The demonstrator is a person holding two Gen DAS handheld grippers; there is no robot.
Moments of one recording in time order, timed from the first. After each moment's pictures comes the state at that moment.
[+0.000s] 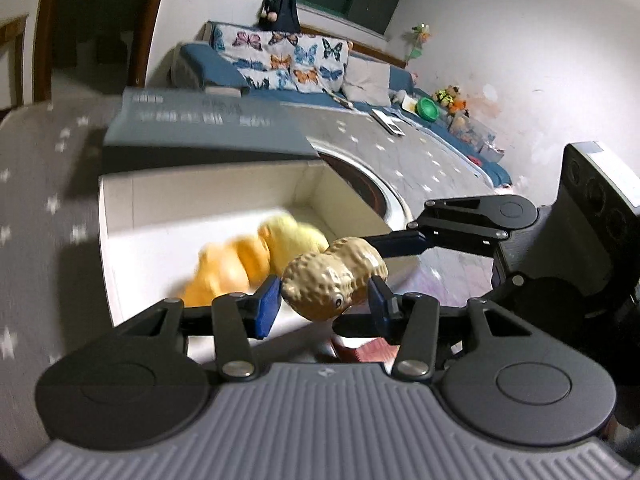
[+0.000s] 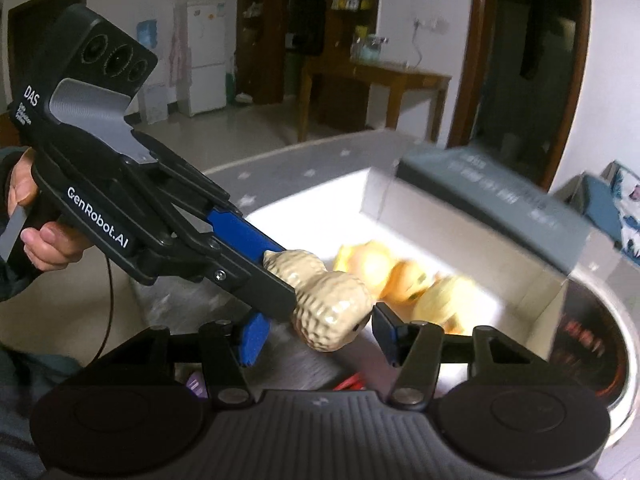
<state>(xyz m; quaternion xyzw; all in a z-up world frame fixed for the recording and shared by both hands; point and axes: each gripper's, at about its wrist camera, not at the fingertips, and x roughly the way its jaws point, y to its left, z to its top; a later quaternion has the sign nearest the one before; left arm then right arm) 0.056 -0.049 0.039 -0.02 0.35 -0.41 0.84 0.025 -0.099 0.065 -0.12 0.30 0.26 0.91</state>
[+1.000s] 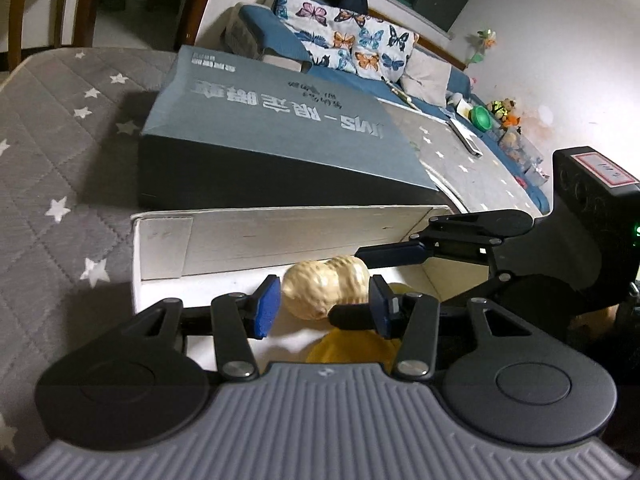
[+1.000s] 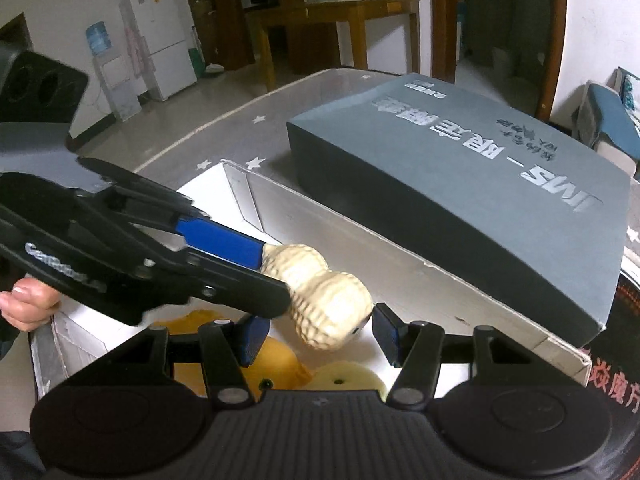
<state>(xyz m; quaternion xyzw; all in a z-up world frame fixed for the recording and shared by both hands) 0.179 -0.053 -0.001 -0.07 0.41 -0.35 0.84 0.214 -0.138 0.019 -0.04 0.42 0.25 0.87</state>
